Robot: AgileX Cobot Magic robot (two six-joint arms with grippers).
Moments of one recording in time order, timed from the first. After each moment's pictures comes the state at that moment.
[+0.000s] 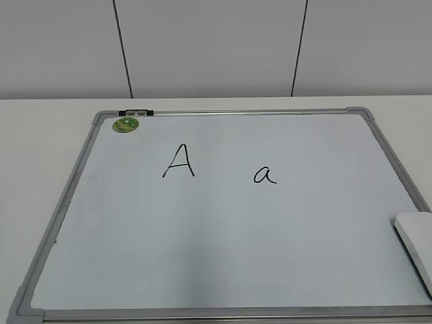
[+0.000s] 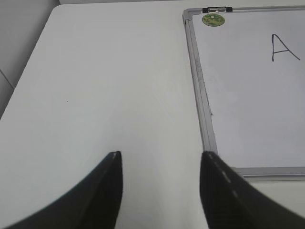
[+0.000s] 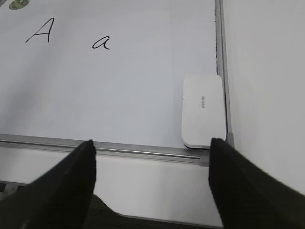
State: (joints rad) left arm -0.04 0.01 -0.51 0.04 1.09 -0.06; right arm -0.02 -0.02 -0.49 0.19 1.14 -0.13
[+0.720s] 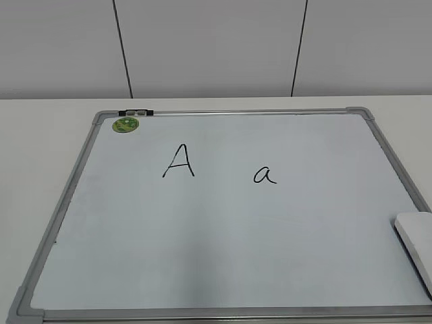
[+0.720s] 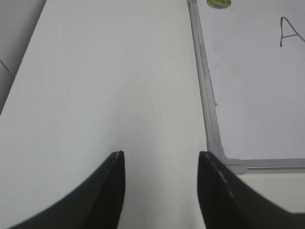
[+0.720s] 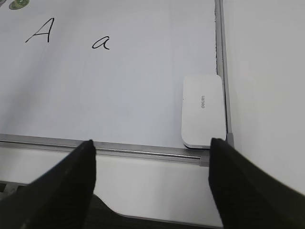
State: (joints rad) left arm -0.04 0.17 -0.56 0.05 1.09 -0.06; right arm -0.02 -0.02 -0.49 0.19 1.14 -0.13
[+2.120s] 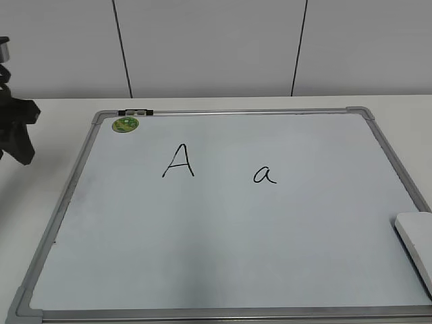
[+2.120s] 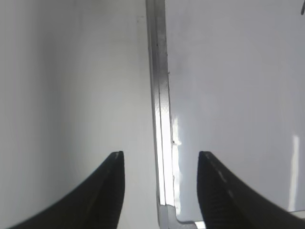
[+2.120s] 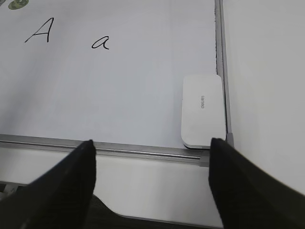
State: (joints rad) left arm -0.14 1.61 -1.21 -0.07 1.01 -0.10; right arm -0.02 -0.02 -0.49 0.19 1.14 -0.13
